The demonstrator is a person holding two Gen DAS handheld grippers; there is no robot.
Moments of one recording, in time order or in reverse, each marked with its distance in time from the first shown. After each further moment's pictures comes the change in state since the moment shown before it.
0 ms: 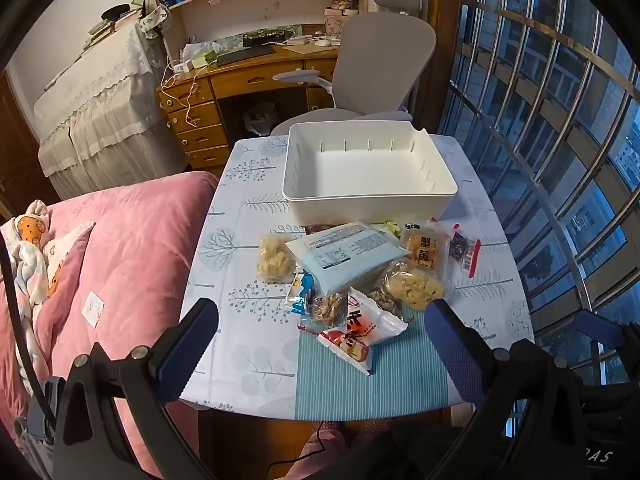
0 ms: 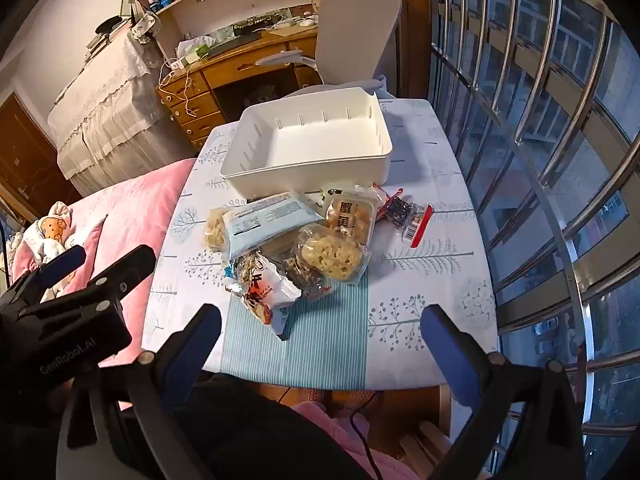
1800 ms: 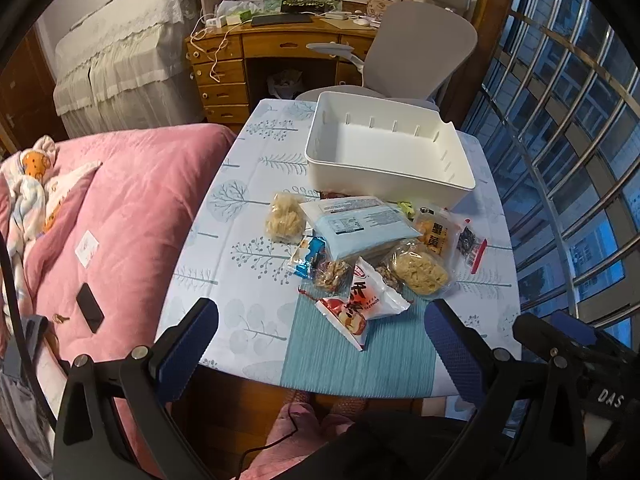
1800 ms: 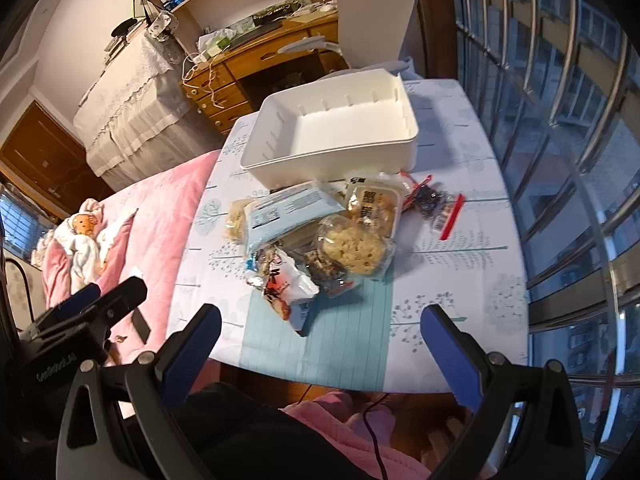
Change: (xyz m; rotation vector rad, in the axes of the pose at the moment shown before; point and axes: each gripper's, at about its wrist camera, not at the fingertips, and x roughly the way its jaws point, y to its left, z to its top) left arm 0.006 0.026 -0.025 -0.187 0.094 -0.012; right arm 0.032 -0.024 0.008 0.020 0.069 0.182
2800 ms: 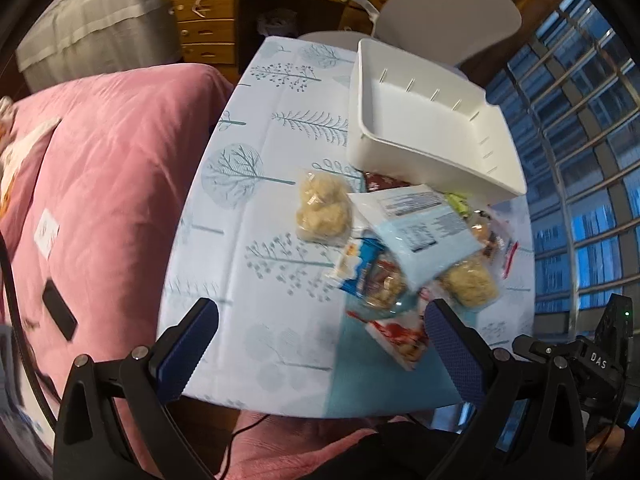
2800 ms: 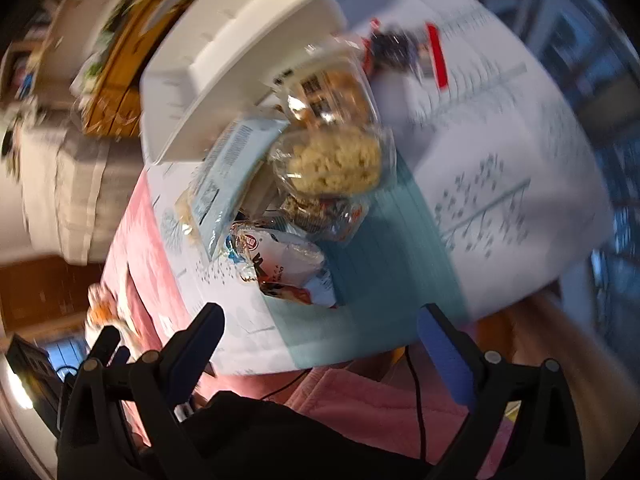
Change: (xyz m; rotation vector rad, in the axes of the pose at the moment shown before) left arm 0.133 0.107 0.072 -0.022 0.237 -0.132; right arm 0.117 -0.022 -0.004 0.659 0.321 0.010
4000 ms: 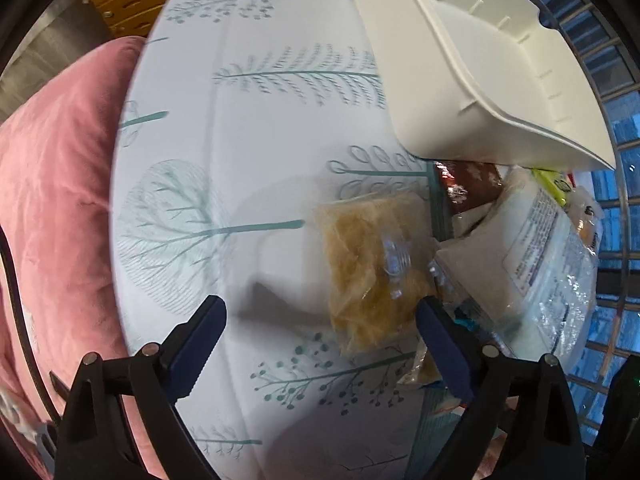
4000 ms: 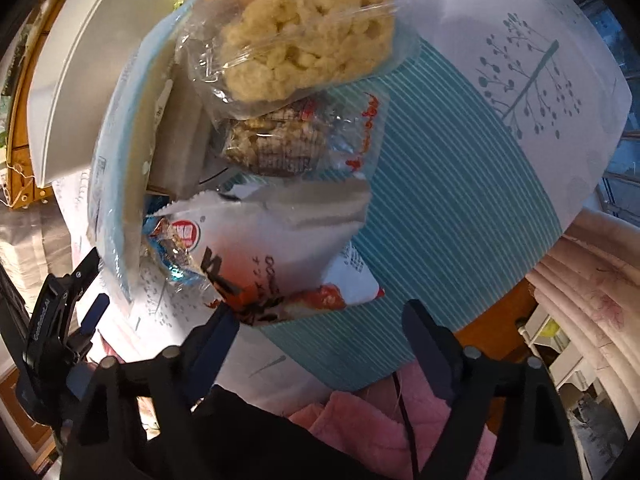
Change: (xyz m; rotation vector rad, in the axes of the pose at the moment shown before) left arm 0.190 0.011 0.094 0.202 0.272 -0.012; right arm 0.109 0.018 -0.002 0.265 0.068 -0.178
